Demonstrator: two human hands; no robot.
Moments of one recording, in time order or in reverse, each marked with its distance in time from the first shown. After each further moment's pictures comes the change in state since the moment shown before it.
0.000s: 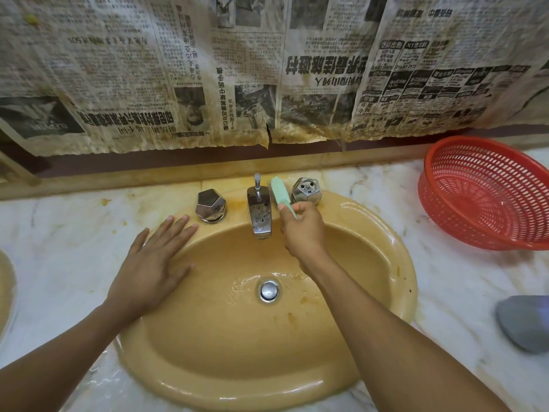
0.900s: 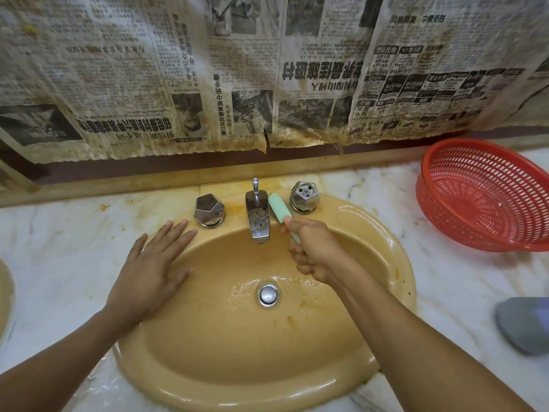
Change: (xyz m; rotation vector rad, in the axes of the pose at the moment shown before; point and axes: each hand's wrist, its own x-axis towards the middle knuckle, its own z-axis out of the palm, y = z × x) left_hand 0.001 -0.003 0.004 0.018 0.002 -0.004; right_hand -0.015 -0.022 -0.034 0.116 -0.325 0.334
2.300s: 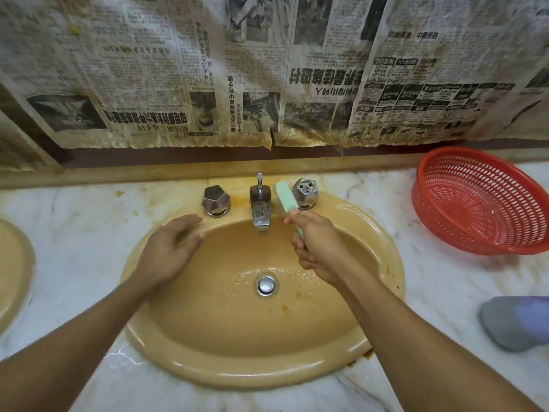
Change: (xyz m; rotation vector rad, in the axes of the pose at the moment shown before) left_hand 0.002 0.056 -0.027 -0.490 0.140 -0.362; right_hand -0.047 -0.006 -0.002 -0.026 0.005 -0.084
